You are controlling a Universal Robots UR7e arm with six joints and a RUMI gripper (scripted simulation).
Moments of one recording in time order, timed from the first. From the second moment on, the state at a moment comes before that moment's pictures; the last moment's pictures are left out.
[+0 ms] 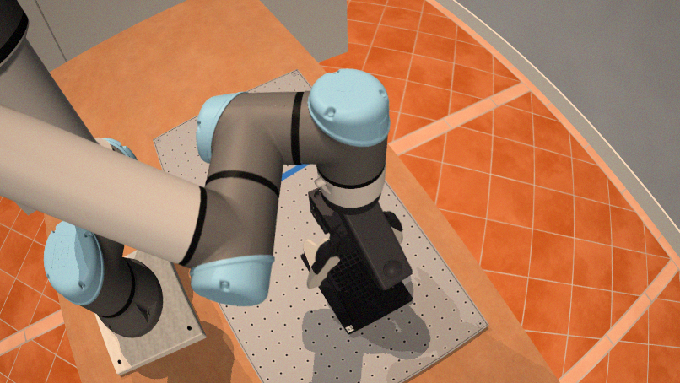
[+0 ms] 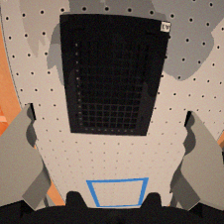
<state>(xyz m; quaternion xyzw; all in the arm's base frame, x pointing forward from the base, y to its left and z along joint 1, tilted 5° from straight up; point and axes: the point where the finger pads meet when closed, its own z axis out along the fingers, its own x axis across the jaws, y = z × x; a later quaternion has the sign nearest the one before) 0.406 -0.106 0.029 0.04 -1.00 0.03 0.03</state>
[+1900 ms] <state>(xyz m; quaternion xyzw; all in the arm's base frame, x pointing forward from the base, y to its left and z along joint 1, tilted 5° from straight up) 0.405 -0.108 0.000 0.04 -1.00 0.03 0.03</state>
